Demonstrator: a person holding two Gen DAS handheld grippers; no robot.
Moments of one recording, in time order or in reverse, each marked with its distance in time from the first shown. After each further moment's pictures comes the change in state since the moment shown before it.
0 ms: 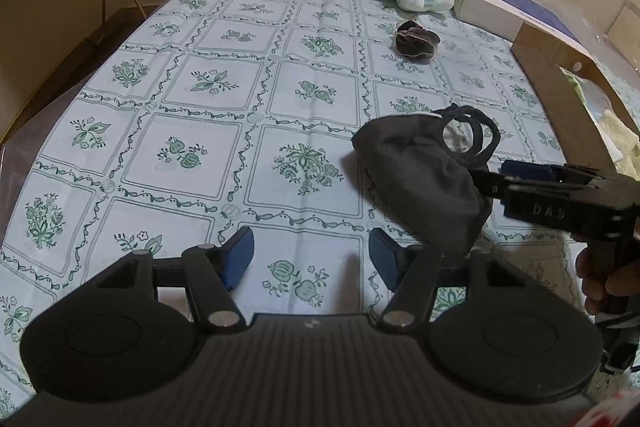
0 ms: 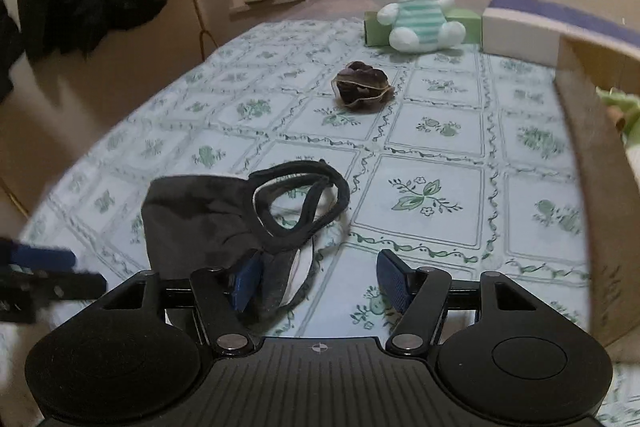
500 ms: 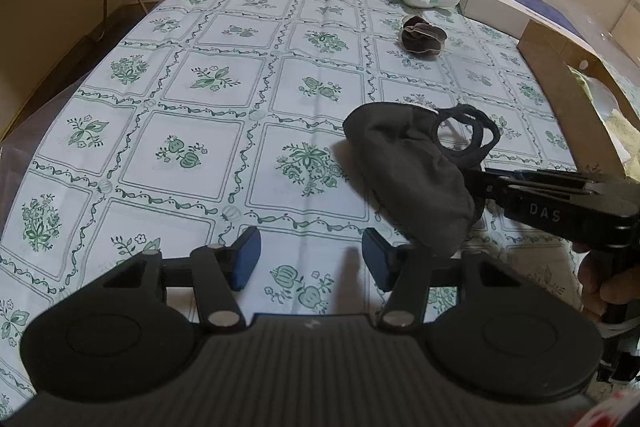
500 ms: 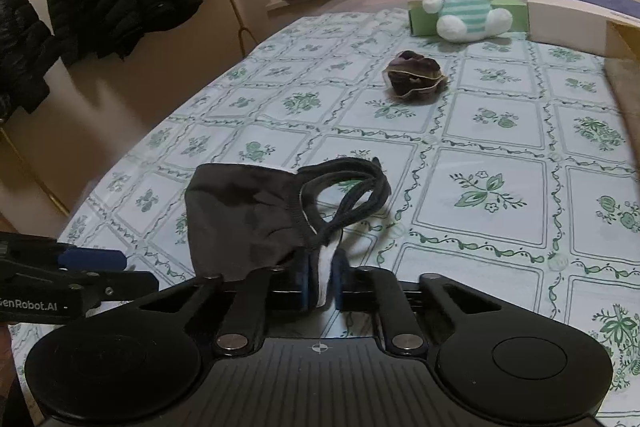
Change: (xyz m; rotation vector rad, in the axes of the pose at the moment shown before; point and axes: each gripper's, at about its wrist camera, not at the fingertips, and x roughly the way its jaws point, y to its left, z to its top) left arm 0.008 0.001 0.003 -0.003 0.010 0.009; right arm 0.010 0.011 0.003 -0.007 0.025 0.130
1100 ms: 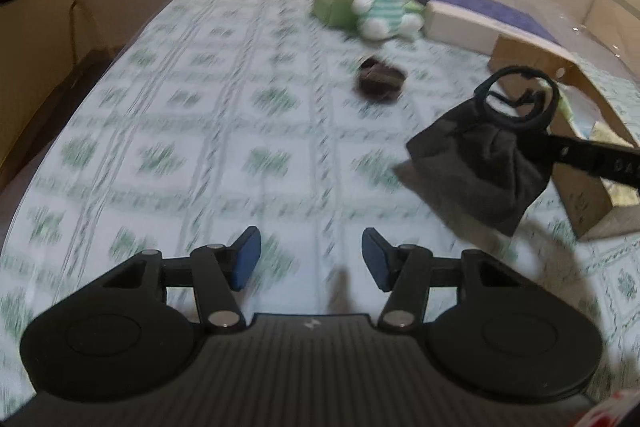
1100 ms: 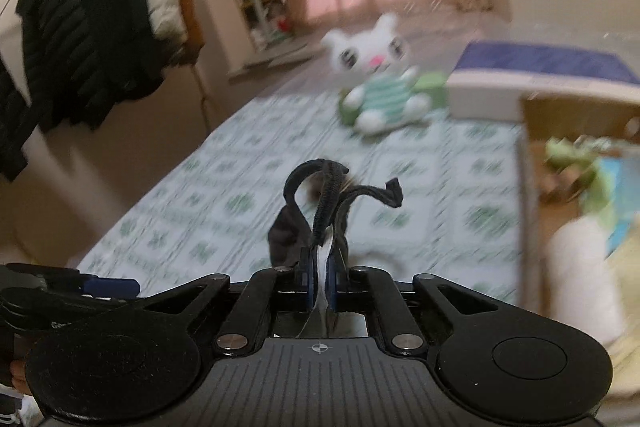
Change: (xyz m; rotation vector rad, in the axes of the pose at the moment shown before) left arm 0.016 -0.038 0.049 0.123 -0.092 -0.055; right arm -0.079 -0.049 0.047 0.053 -0.196 -0.111
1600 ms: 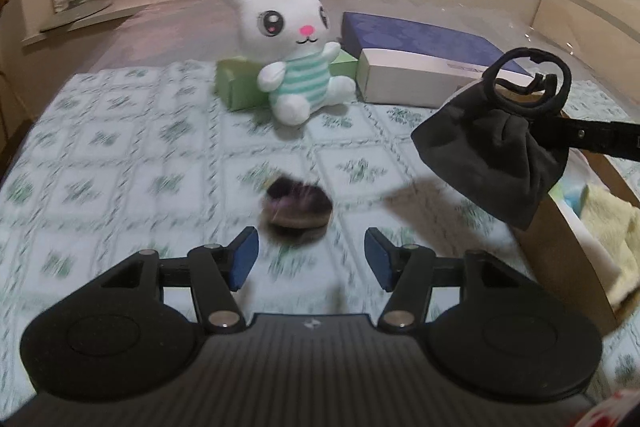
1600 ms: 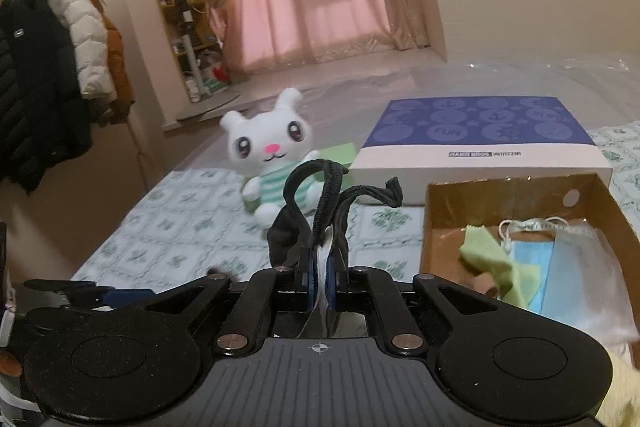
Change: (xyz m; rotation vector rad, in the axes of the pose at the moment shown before) left arm 0.096 -0.053 0.107 0.127 -0.087 -0.144; right arm 0.015 -0.072 0.073 0.056 -0.109 -0.157
